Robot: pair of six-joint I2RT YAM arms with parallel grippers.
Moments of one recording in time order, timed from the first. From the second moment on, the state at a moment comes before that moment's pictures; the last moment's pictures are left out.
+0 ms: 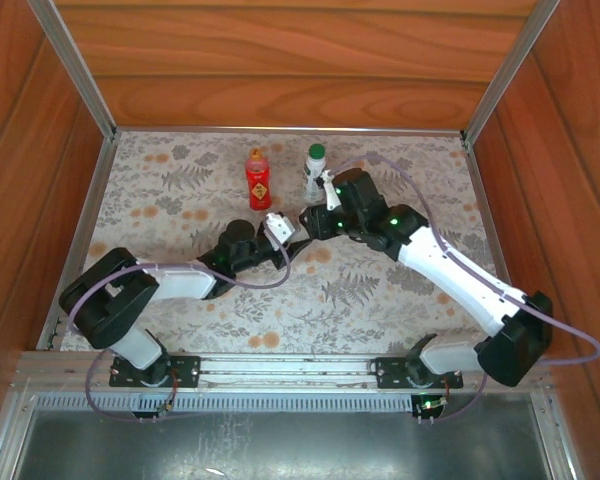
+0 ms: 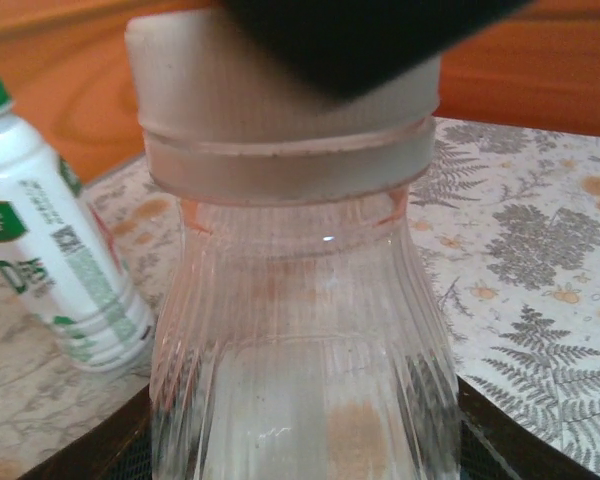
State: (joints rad) left arm -0.78 1.55 0.56 0.79 0.26 0.15; right arm 0.76 1.30 1.19 -0.61 -0.10 0.29
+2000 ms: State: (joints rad) left arm -0.69 1.35 0.48 0.78 0.78 0.14; right arm 0.80 0.99 0.98 -0.35 -0.48 -0.15
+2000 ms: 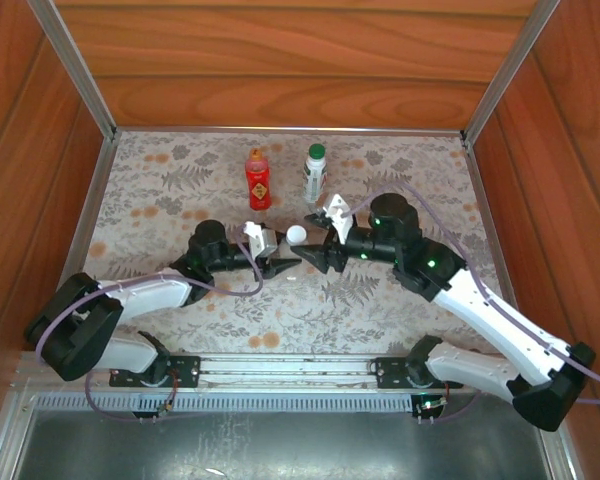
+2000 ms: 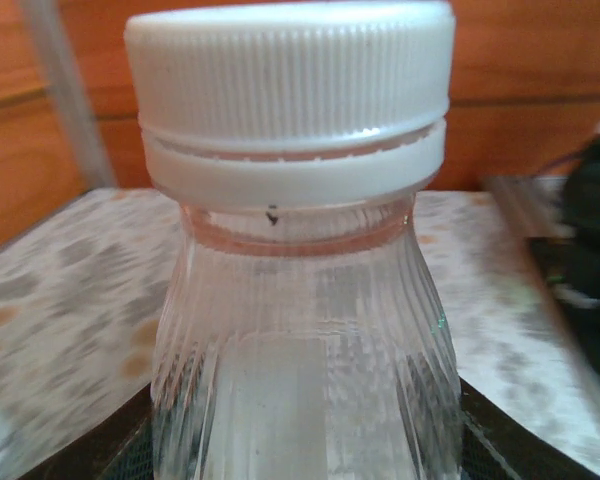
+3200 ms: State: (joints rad) left arm -0.69 1.38 0.52 0.76 1.15 0.07; right arm 0.80 1.09 1.00 -0.40 -0.72 -0.29
